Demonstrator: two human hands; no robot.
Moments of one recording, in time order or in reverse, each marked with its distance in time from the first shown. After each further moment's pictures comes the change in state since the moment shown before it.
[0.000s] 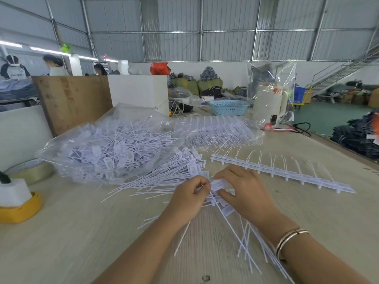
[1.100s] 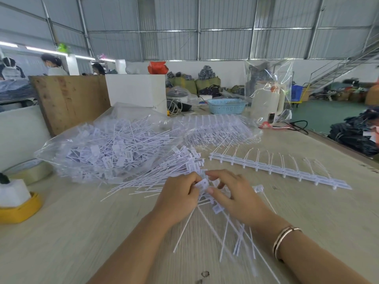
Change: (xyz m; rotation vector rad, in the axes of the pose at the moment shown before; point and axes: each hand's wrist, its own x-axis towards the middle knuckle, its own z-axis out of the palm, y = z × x) left_hand 0.000 -0.005 -0.018 0.327 -0.001 0.200; right_hand -0.006 -0.004 0.012 0.360 -0.063 0.031
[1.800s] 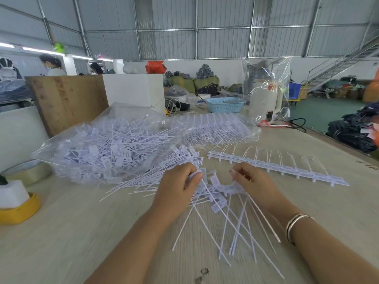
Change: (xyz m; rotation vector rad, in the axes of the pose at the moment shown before) left_hand 0.003 -0.002 -0.004 -0.046 0.145 0.131; right_hand 0.002 0.042 -0.024 0.089 0.062 0.303
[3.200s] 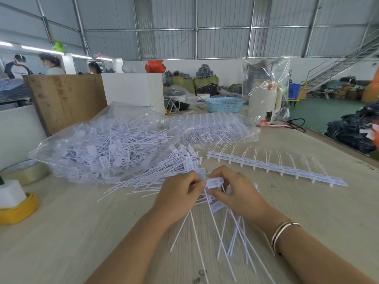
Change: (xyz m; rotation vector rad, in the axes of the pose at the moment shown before) left_hand -0.004 0.003 0.006 0.085 -0.155 -0.096; right_hand -0.010 -0.030 0.023 0.011 -0.103 -0.258
